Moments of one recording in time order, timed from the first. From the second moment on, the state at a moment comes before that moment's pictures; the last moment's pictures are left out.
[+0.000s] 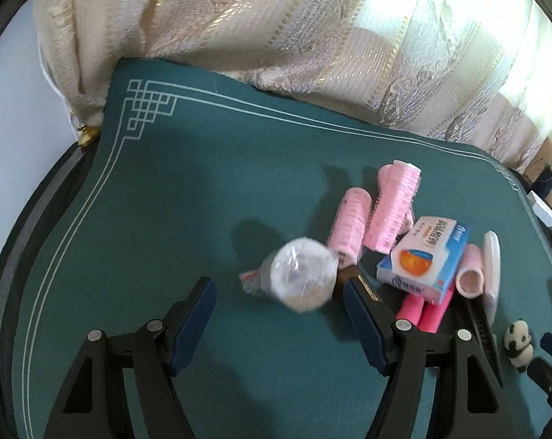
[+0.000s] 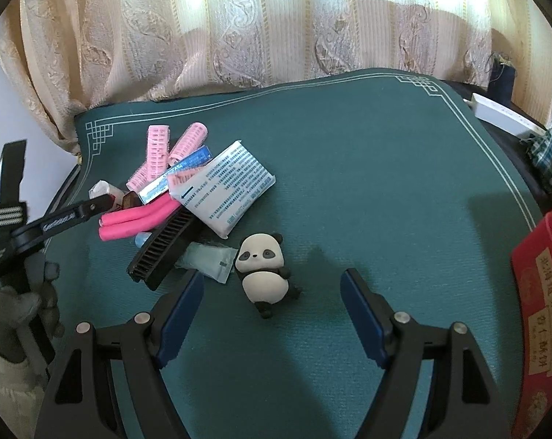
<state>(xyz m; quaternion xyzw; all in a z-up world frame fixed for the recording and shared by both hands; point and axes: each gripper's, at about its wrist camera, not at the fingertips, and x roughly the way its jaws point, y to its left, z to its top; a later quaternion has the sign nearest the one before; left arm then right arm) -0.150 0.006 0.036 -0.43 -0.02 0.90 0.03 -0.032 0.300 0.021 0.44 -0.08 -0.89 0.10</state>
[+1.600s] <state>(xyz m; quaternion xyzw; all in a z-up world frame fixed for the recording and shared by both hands) -0.141 0.008 0.041 -0.39 -0.03 0.91 0.10 -0.047 0.286 0.001 0.45 -0.02 -0.89 0.09</state>
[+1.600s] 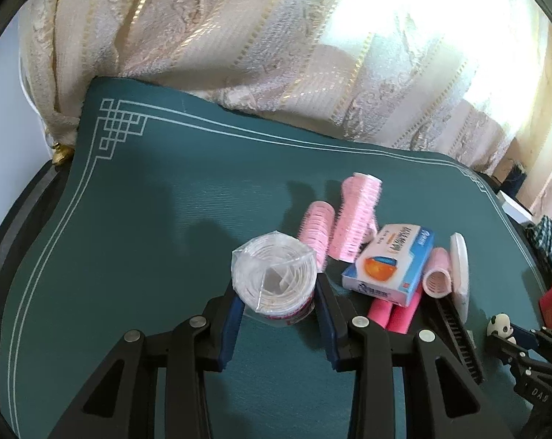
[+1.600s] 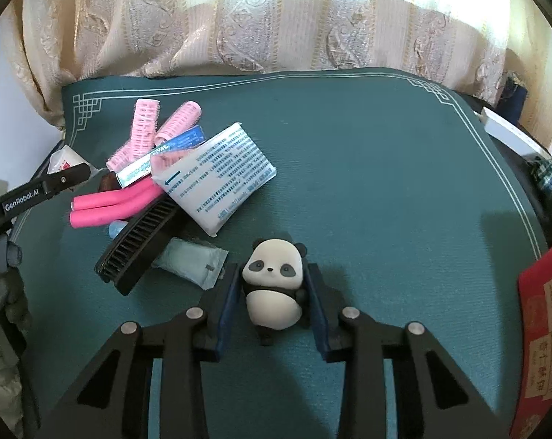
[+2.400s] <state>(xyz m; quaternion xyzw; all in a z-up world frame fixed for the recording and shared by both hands) -0.069 0.081 0.064 -0.37 0.00 0.92 0.15 0.025 0.342 0.032 0.41 -0.09 -0.90 0.06</state>
